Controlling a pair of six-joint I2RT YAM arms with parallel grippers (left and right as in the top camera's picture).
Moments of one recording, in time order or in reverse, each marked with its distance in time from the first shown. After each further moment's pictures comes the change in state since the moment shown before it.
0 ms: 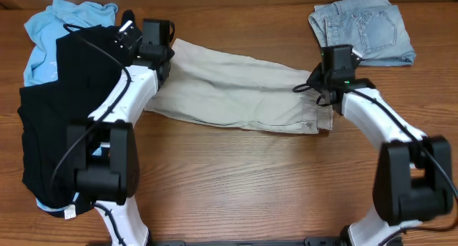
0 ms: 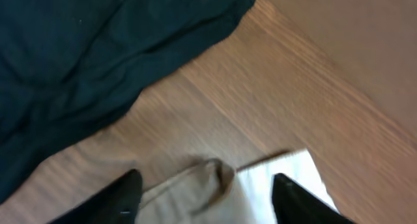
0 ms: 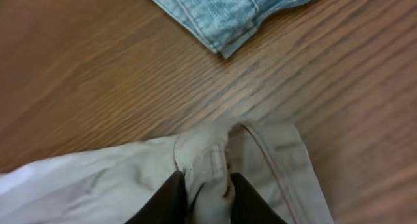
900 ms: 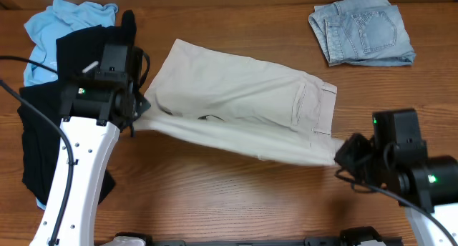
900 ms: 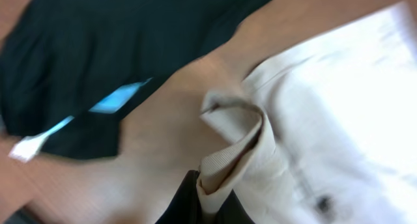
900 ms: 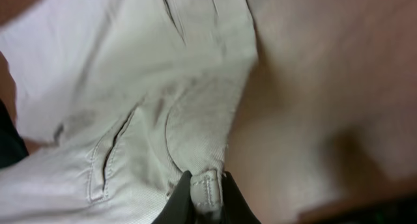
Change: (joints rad) left arm -0.010 -0.580 0.052 -1.019 0.074 -0.016; right arm 0.008 -0.836 -0.006 -1.025 -0.311 0.111
